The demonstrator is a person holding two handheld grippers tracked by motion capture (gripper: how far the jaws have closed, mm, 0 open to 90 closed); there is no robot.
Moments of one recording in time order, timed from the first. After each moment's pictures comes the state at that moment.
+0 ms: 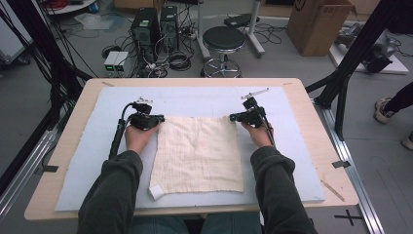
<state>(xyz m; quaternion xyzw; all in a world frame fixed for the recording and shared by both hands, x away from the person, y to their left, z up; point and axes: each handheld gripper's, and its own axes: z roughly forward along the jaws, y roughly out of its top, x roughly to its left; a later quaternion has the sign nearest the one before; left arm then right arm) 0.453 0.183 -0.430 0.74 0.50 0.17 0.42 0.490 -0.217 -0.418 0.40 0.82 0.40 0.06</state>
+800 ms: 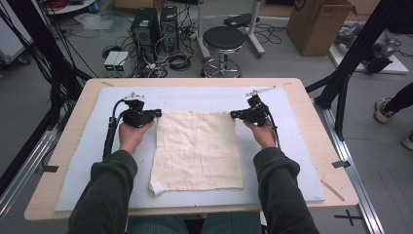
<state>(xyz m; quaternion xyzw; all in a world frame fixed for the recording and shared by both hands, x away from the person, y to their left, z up) 0.437 0.197 -0.403 0.73 0.46 0.15 0.48 0.479 -0.225 -0.402 0.38 0.81 0.44 0.04</state>
